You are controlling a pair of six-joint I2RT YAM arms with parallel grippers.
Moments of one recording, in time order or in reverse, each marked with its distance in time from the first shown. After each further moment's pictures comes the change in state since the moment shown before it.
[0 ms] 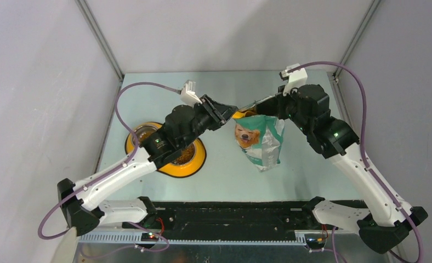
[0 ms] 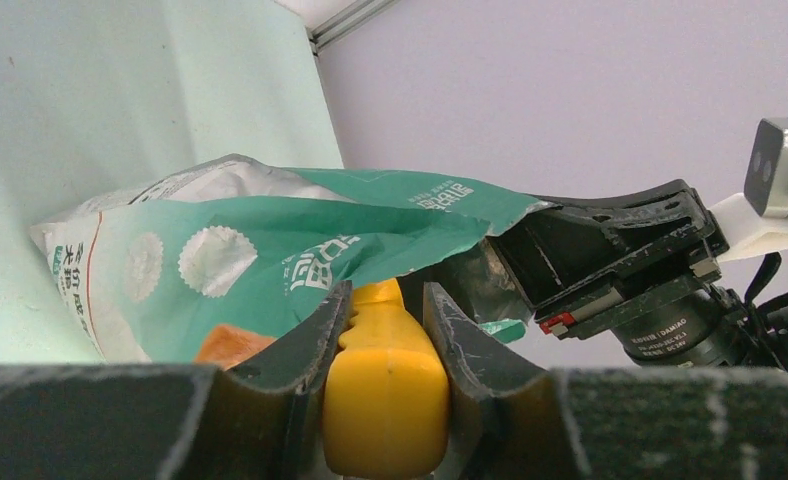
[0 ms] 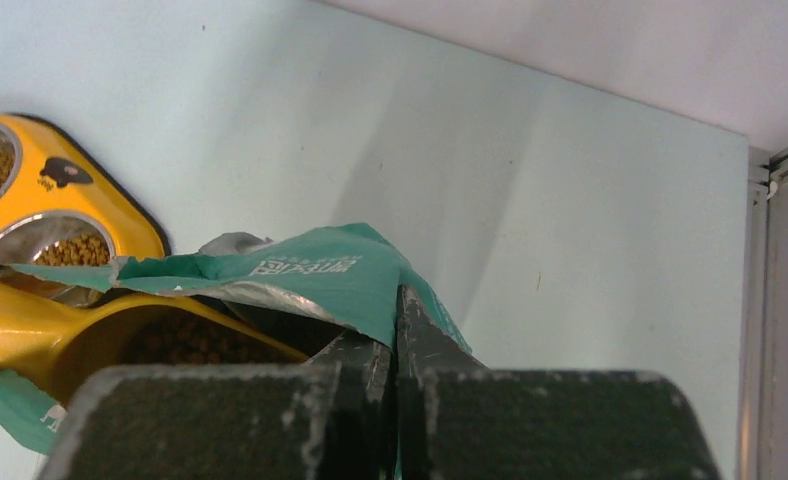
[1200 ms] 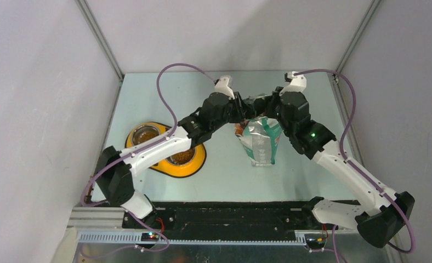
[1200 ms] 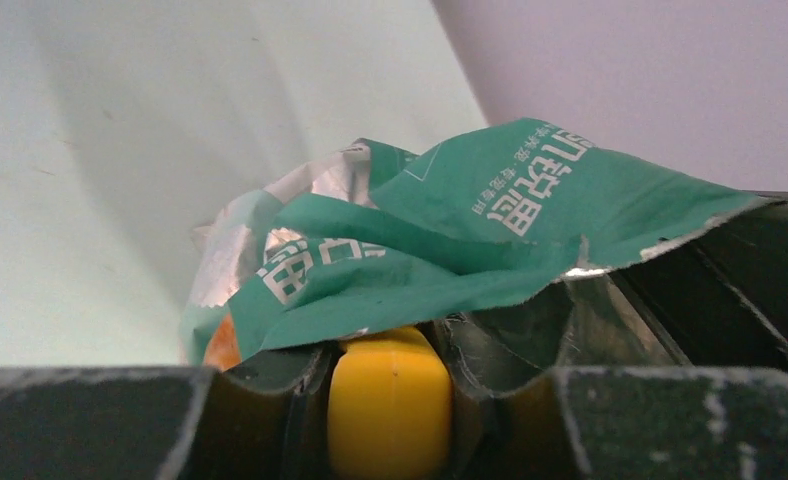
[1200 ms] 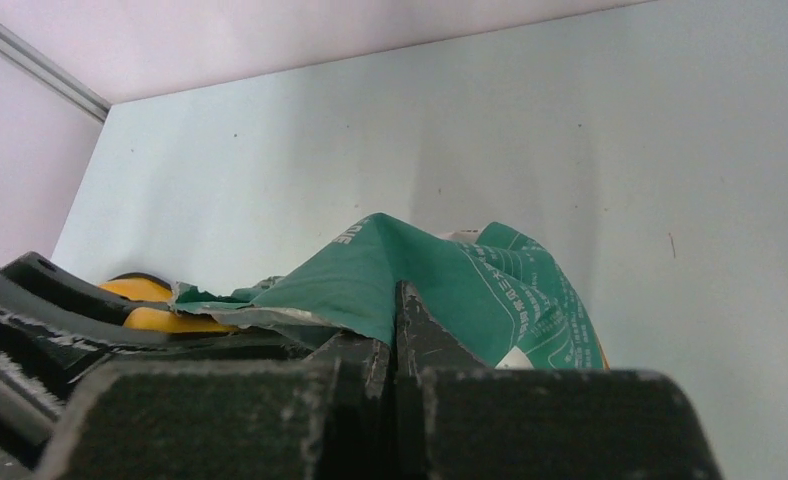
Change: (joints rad) left arm 0.031 0.414 0.194 0.000 0.087 0.356; right arm 0.033 0.078 -0.179 0.266 0.166 0.417
